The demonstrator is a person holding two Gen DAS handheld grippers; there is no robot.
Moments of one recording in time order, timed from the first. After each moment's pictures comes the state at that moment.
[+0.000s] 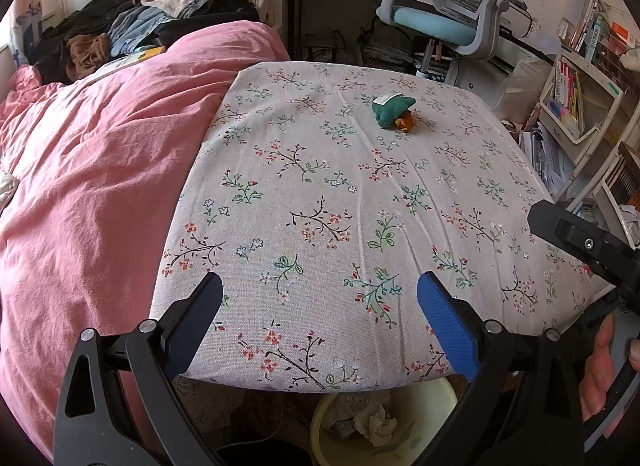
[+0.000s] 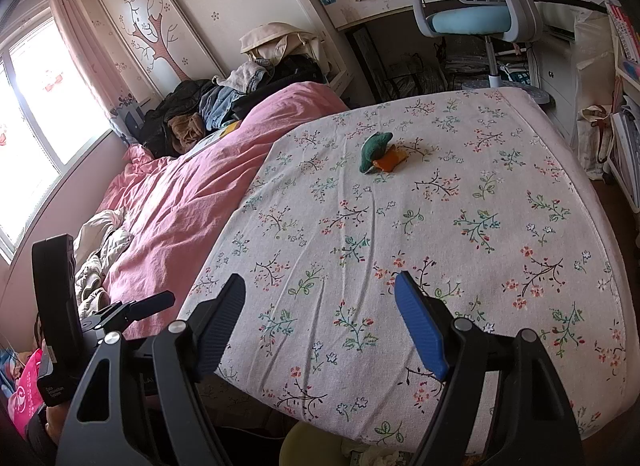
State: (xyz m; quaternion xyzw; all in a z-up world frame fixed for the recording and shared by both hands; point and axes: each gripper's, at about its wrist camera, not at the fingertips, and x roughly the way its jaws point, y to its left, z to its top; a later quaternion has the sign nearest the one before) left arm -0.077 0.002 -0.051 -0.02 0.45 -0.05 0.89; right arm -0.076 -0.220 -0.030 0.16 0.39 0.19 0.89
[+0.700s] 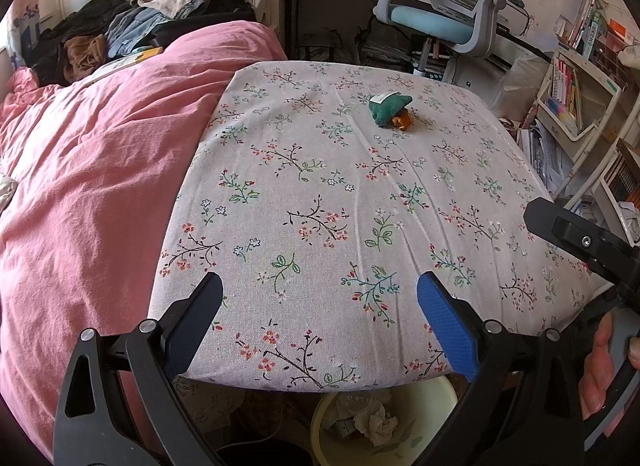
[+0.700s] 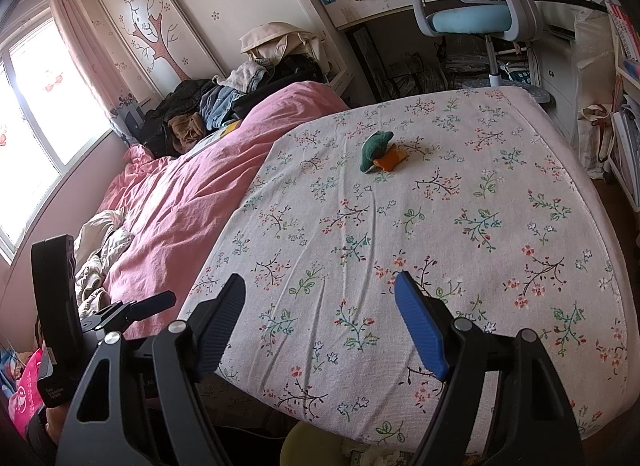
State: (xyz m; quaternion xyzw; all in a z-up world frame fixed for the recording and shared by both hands) left arm -0.078 -0.001 -0.051 -0.02 0.45 -0.06 0.89; right arm -0.077 -0.219 -0.030 0.16 0.39 0.19 0.89
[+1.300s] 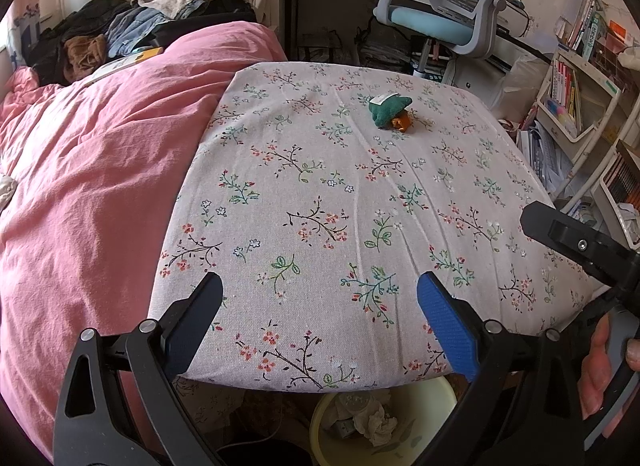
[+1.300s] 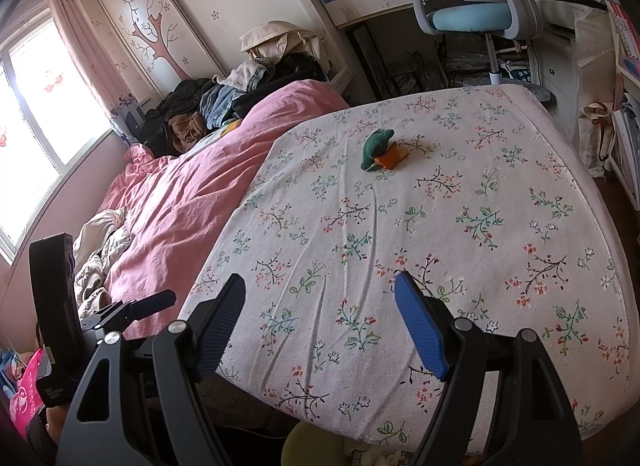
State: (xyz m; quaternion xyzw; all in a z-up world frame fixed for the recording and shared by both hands) left arm -0.078 -0.001 -0.050 -0.02 0.45 -0.06 0.89; right arm -0.079 -0.215 -0.034 0.16 0.39 0.19 0.89
